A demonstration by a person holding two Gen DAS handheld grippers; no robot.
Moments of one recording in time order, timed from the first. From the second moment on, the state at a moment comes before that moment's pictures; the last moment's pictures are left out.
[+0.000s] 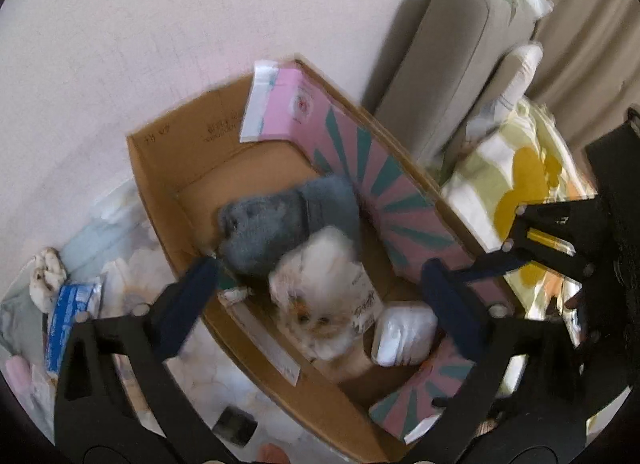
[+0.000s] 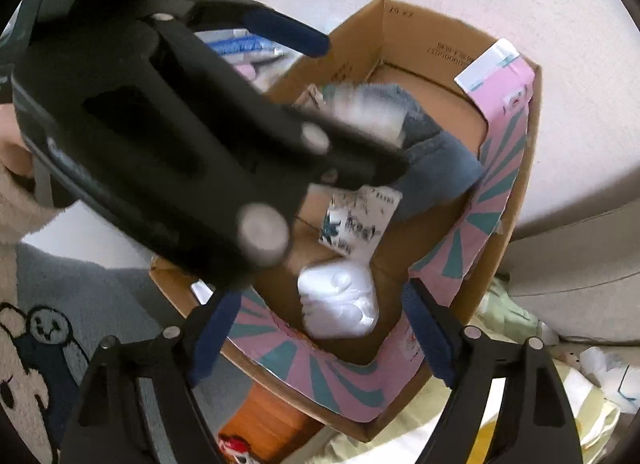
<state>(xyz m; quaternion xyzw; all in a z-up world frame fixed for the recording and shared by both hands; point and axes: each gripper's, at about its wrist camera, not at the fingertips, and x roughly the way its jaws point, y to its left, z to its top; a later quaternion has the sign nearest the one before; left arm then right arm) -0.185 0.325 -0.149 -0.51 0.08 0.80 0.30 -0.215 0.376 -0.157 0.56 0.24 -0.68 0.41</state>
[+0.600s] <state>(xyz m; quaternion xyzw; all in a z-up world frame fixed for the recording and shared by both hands) -0.160 0.238 -0.076 -0.46 0.04 0.85 0.25 -0.174 0.360 -0.091 0.49 0.20 -0.76 0.39</state>
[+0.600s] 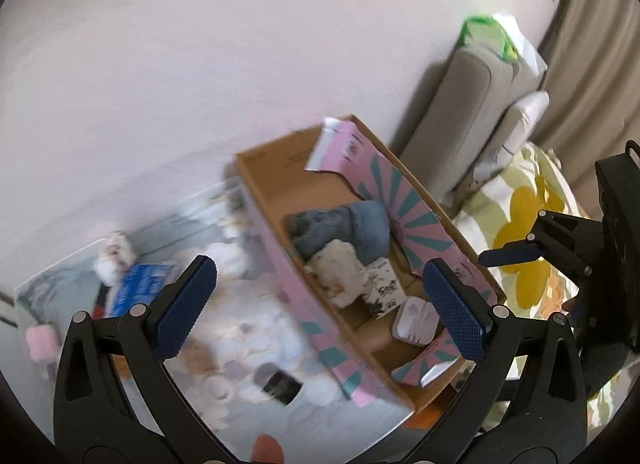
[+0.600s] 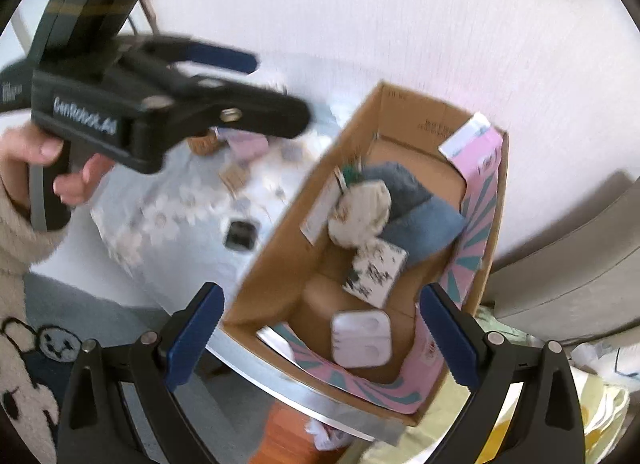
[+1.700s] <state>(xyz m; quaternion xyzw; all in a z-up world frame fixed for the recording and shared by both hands) -0.073 -0.102 -0.090 -0.42 -0.08 0.90 -0.03 -0.113 0.209 -0.122 0.48 0.11 -0.81 0.33</state>
